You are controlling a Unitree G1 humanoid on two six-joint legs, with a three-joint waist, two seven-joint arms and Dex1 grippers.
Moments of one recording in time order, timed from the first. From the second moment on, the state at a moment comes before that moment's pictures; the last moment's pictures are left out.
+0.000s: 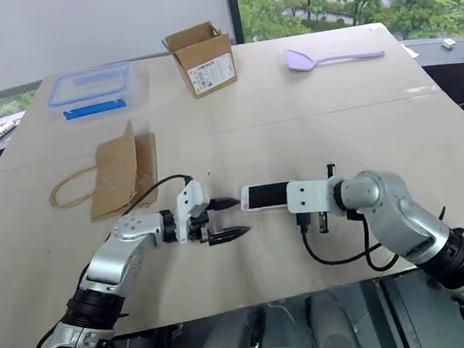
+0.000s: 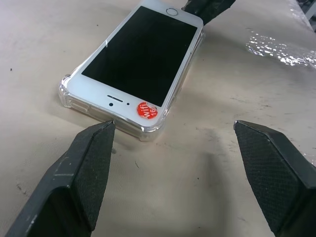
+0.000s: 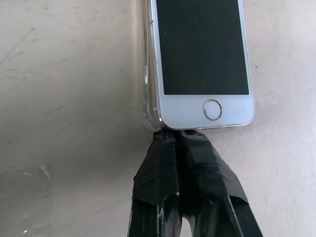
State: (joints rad) left arm -0.27 0.53 -0.18 -0.01 -0.29 0.34 -1.09; right arm -0.47 -0.76 0.53 -0.41 -0.27 0.61 0.95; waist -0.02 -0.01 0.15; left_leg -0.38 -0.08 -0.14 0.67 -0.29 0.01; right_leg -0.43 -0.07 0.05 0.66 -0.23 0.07
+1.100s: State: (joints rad) left arm -0.47 0.41 -0.25 0.19 -0.23 0.28 -1.06; right arm -0.23 -0.53 0.14 -0.53 0.14 0.74 0.76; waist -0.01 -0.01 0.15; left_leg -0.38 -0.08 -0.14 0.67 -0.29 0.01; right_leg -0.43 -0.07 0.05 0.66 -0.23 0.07
